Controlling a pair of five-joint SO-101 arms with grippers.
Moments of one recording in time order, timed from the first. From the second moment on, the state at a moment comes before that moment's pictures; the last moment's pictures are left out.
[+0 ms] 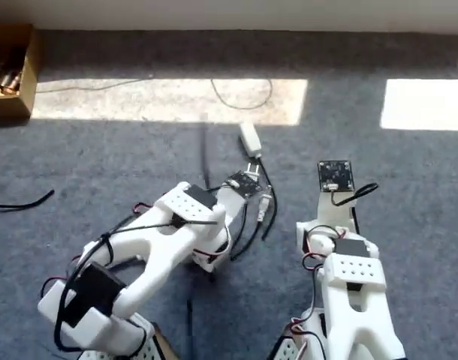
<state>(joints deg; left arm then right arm) 26.2 -0.1 41.3 63.0 -7.3 0.0 -44.7 74.8 38.5 8.7</state>
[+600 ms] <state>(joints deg) 1.3 1.5 -0.7 89.1 -25.5 -0.3 -44.7 74.8 38.5 8.7</state>
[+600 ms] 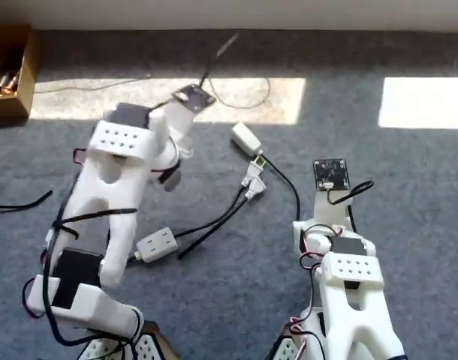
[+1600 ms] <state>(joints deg) -58.5 53.3 -56.7 91.9 -47.8 -2.7 -44.7 74.8 38.5 8.7</state>
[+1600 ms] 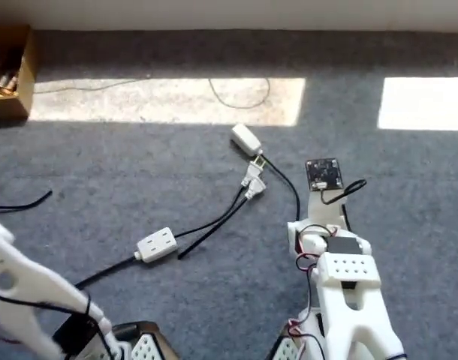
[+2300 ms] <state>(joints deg) -54.4 55.1 -74.0 101.0 -39.9 -2.8 -44.7 74.8 38.5 8.7</state>
